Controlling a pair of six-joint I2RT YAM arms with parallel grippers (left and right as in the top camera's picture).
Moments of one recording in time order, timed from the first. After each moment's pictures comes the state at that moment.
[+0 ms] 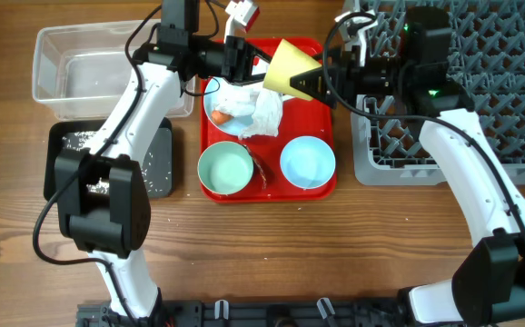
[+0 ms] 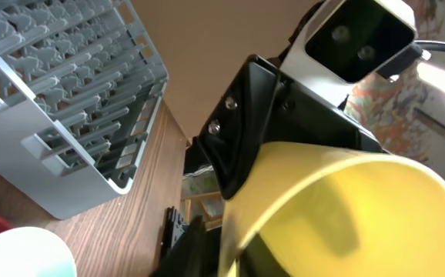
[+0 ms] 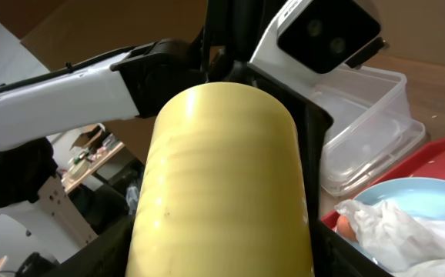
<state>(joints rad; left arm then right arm) -0.22 2.00 1.64 -0.35 1.53 -0.45 0.15 1.62 1.29 -0.12 -1.25 0.18</state>
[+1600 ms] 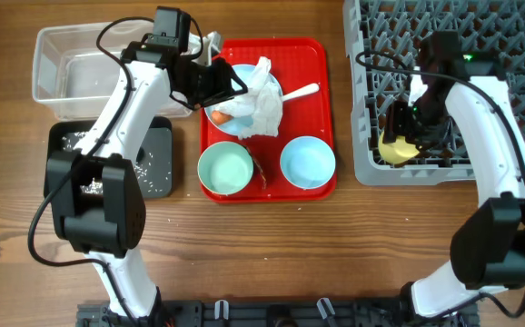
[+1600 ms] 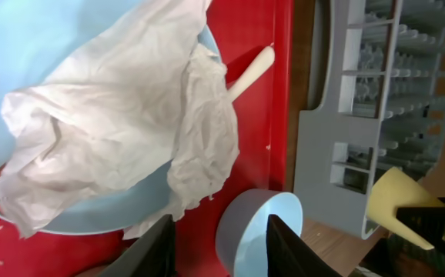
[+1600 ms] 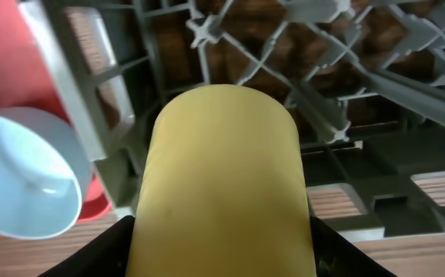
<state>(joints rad) -0.18 2.00 1.64 -0.83 0.63 -0.34 -0.01 1.78 1.52 -1.32 -0.02 0.16</state>
